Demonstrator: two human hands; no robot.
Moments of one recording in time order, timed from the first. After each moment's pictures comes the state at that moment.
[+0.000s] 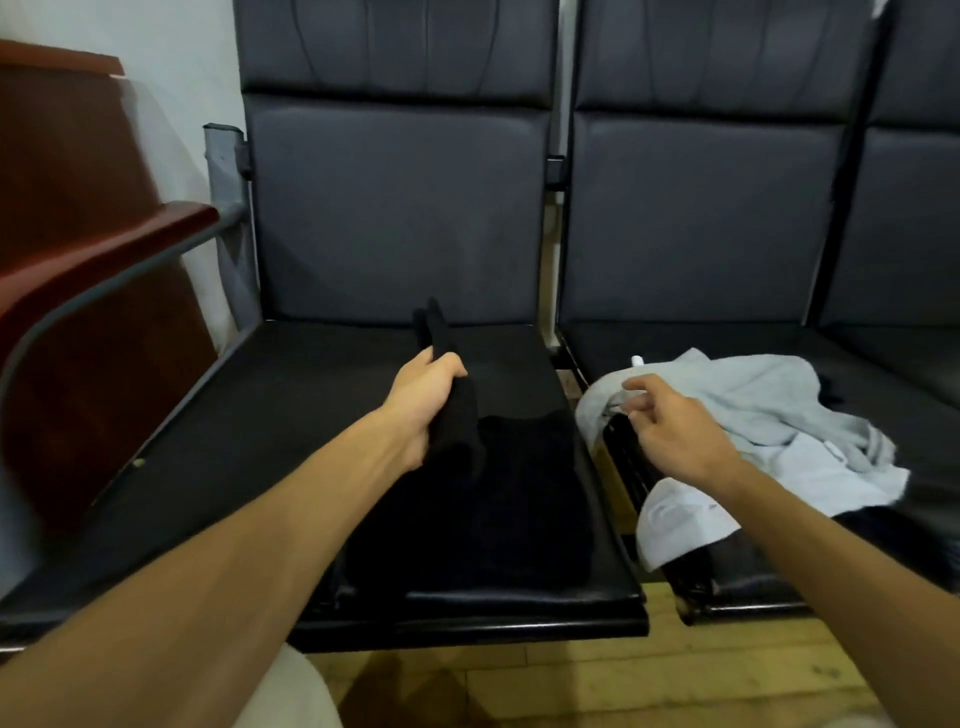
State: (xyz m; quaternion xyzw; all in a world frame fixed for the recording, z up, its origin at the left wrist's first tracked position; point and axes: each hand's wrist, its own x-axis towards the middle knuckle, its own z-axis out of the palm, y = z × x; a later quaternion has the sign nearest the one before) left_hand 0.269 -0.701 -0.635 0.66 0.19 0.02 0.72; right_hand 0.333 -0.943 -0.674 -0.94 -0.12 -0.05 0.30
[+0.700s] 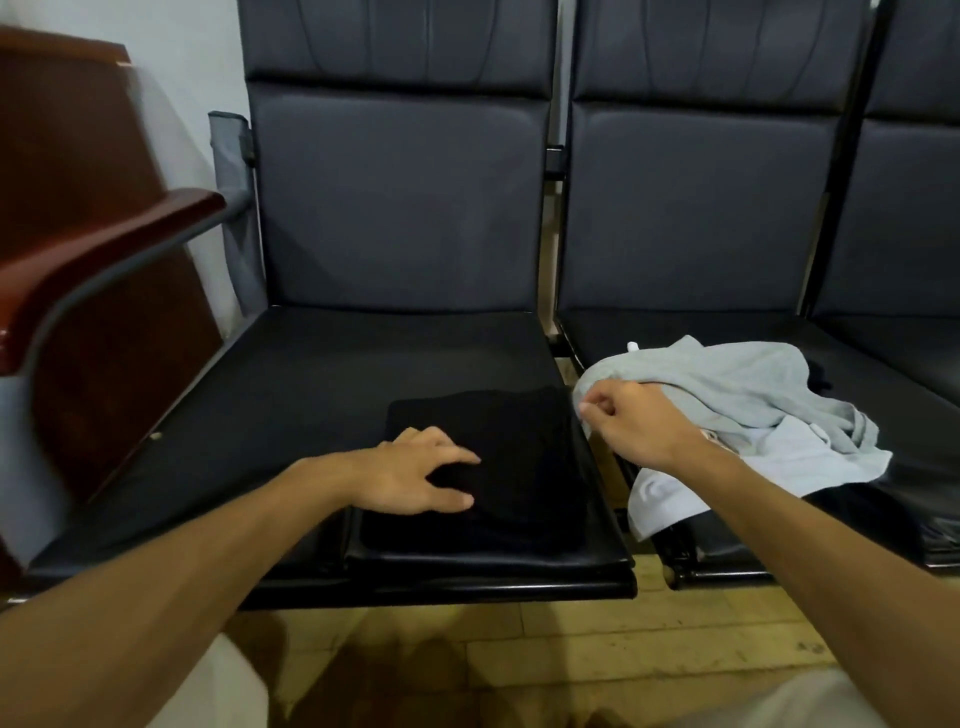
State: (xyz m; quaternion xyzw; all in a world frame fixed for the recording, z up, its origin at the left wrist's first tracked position) left_hand 0.241 -0.664 -0.687 0.95 -0.14 -0.22 0.18; right_hand 0.315 -0.926 -0.668 -0.95 -0.20 -0.02 0.24
